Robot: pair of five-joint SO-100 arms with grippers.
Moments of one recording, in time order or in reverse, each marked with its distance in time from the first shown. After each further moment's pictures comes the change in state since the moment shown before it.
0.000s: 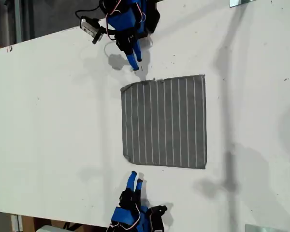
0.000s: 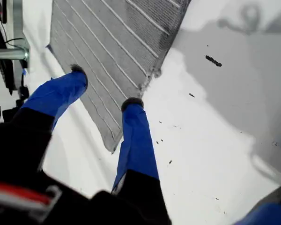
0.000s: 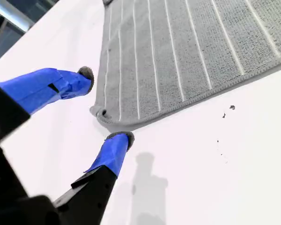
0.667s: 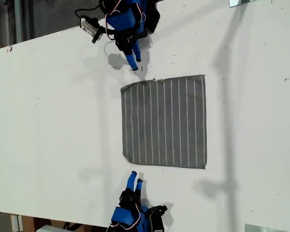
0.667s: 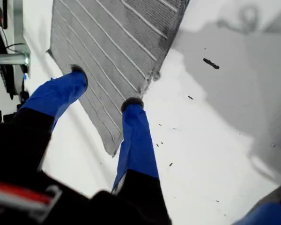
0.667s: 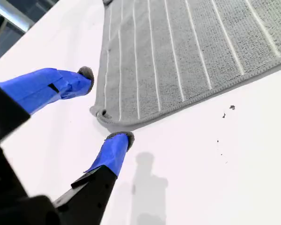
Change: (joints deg) arm 0 0.0 0.0 0.1 0.0 0.0; arm 1 2.0 0.0 0.0 0.0 -0.1
